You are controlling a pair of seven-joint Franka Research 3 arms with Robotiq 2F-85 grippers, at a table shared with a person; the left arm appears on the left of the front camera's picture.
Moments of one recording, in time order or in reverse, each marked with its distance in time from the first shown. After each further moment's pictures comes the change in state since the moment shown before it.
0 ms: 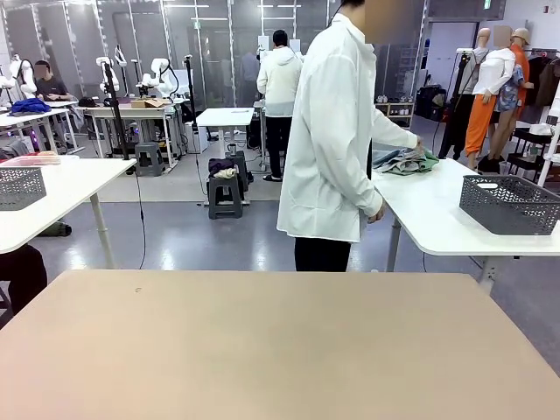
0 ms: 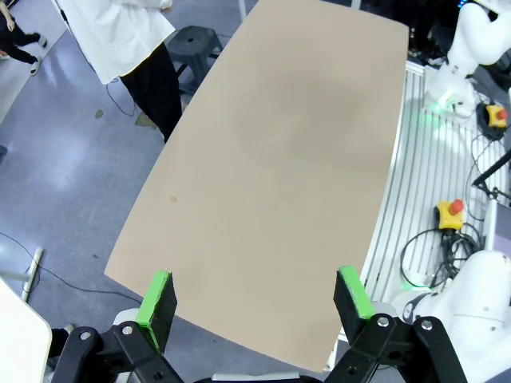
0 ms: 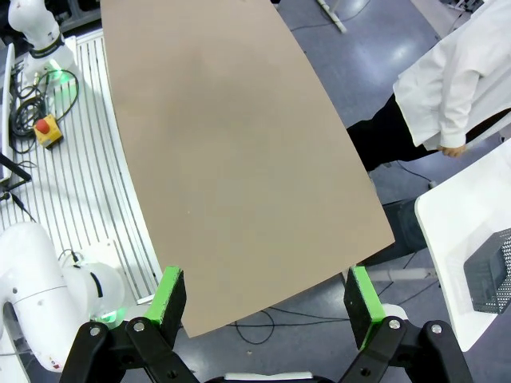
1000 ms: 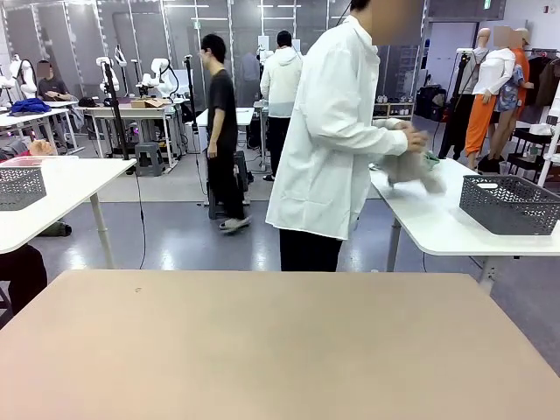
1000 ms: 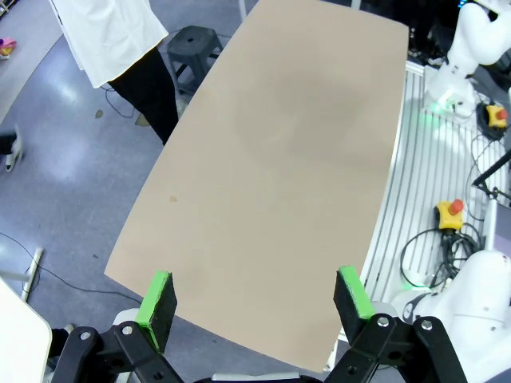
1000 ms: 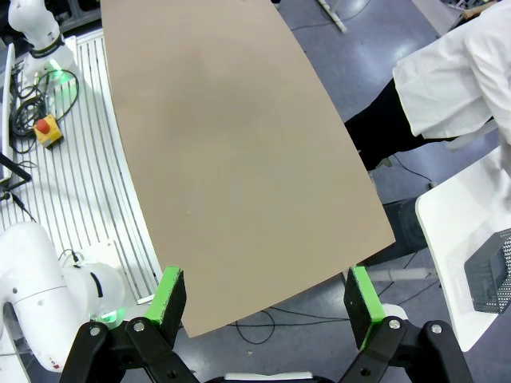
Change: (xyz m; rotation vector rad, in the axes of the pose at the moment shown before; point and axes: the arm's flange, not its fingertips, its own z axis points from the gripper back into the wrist) left arm 0.000 0.000 0.000 0.000 0.000 0.000; right arm 0.000 -0.001 -0.001 0.002 0.001 -0.001
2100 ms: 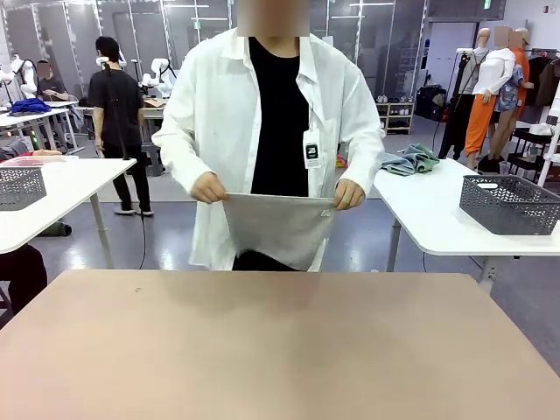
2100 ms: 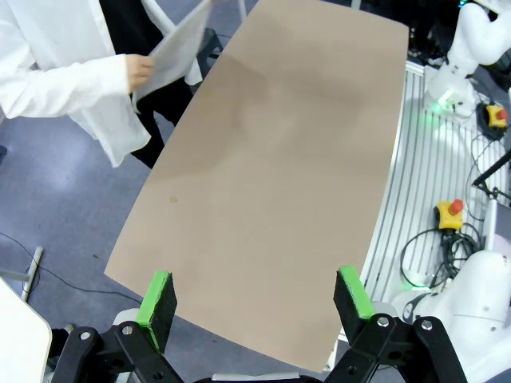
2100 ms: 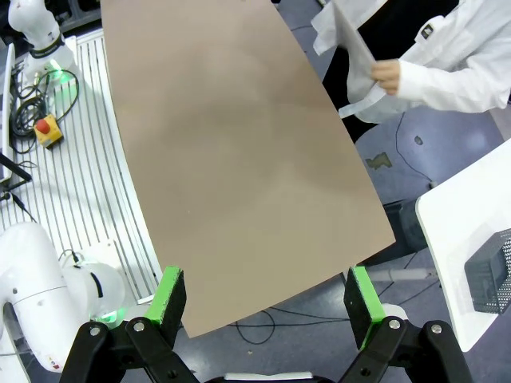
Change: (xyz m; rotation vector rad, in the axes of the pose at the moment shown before) left arm 0.000 0.000 0.000 0.000 0.000 0.000; right arm 0.000 0.000 0.000 0.001 -0.001 0.000
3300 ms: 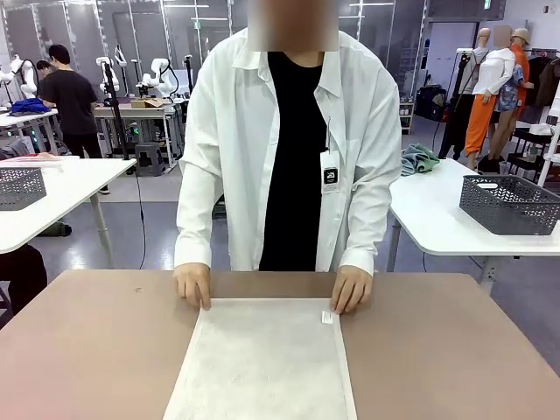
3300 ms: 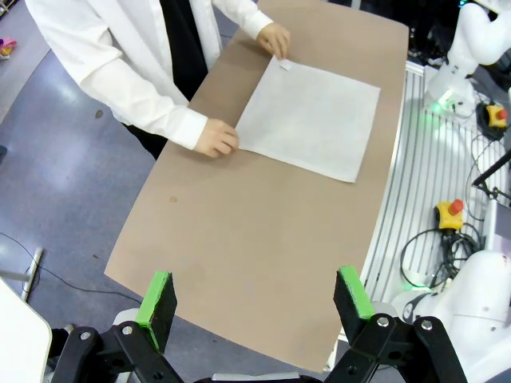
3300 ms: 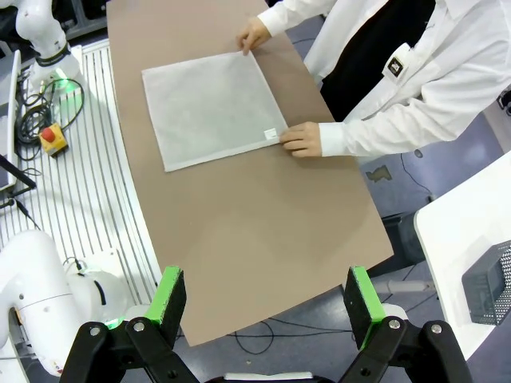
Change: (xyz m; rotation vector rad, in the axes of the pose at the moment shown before) left arm 0.000 0.000 0.000 0.000 0.000 0.000; right arm 0.010 0.002 0.009 0.007 -0.036 0.013
